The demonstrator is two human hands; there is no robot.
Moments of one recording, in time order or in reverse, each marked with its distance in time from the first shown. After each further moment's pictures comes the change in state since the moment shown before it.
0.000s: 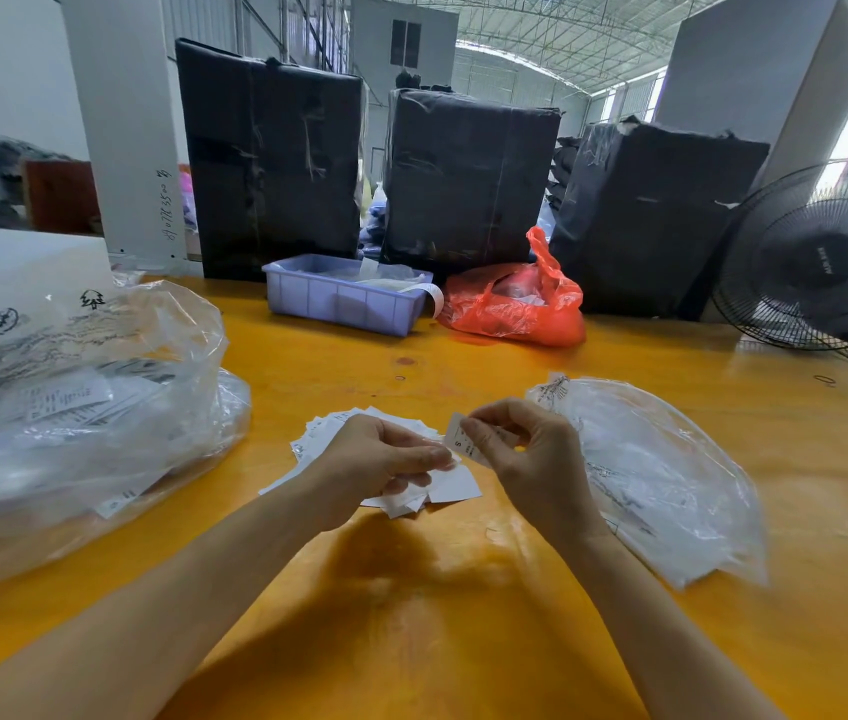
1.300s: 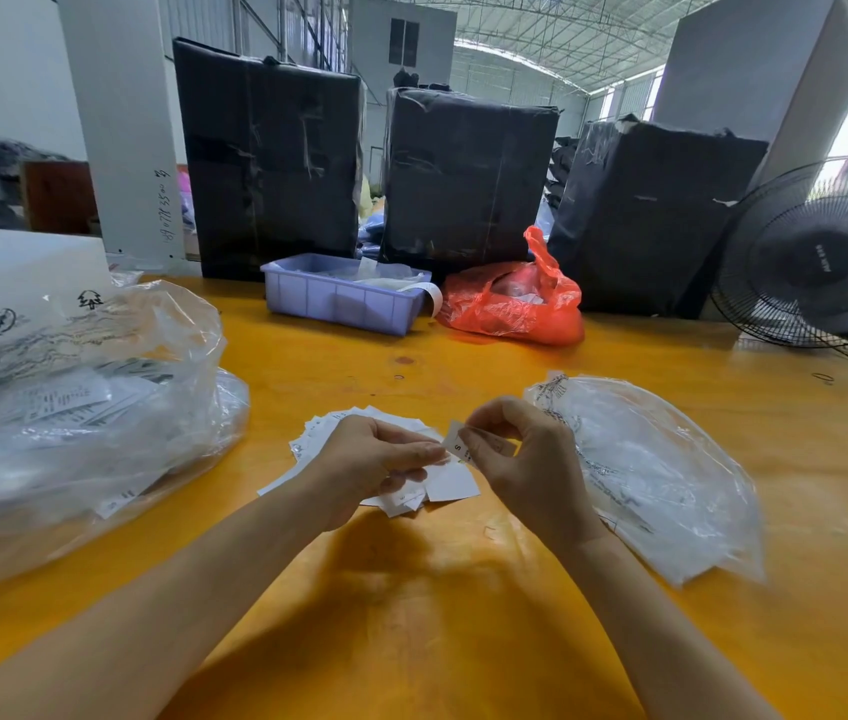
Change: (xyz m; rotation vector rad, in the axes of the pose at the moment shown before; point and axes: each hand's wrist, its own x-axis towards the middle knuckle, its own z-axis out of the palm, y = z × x) left_hand 0.002 -0.002 0.000 -0.090 0.054 -0.038; right_hand -0.002 0.000 -0.001 -0.131 -0.016 -0.153
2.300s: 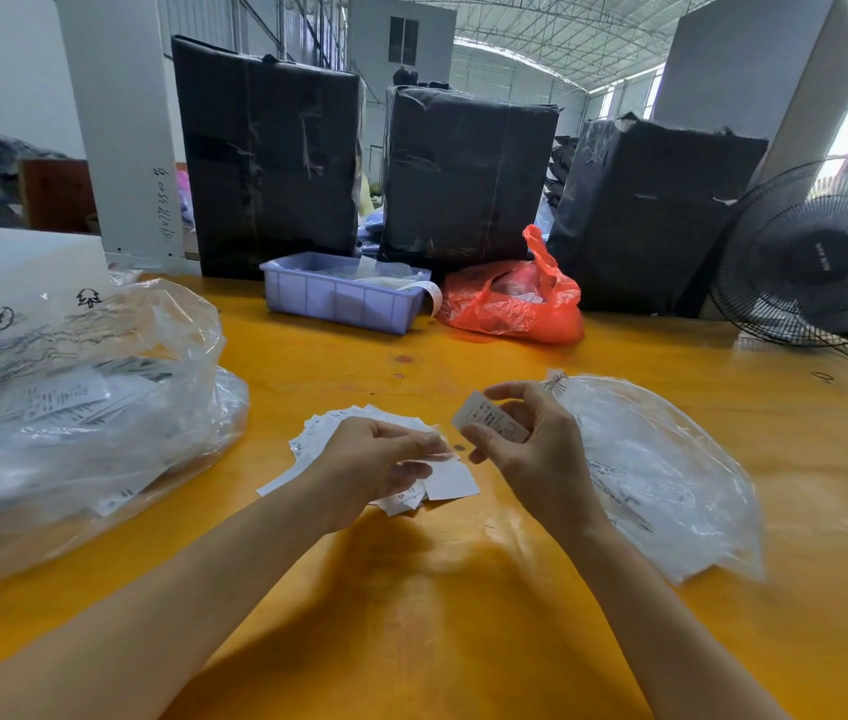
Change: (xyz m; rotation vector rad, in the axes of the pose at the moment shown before) left_hand -0.001 -0.001 0.004 -0.089 0.011 -0.035; right_hand 0.002 -0.007 -0.006 0.216 -0.011 0.286
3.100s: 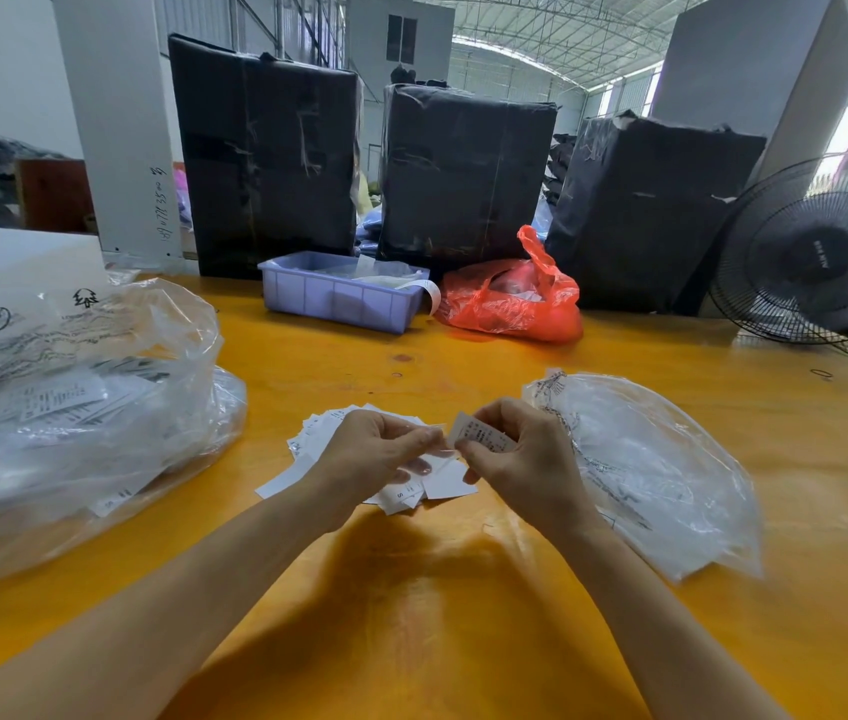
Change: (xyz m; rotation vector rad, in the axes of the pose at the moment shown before) left_hand -0.001 0.001 0.002 0.251 0.037 0.160; right_hand -0.001 0.007 0.003 -0.142 -0.107 -0.010
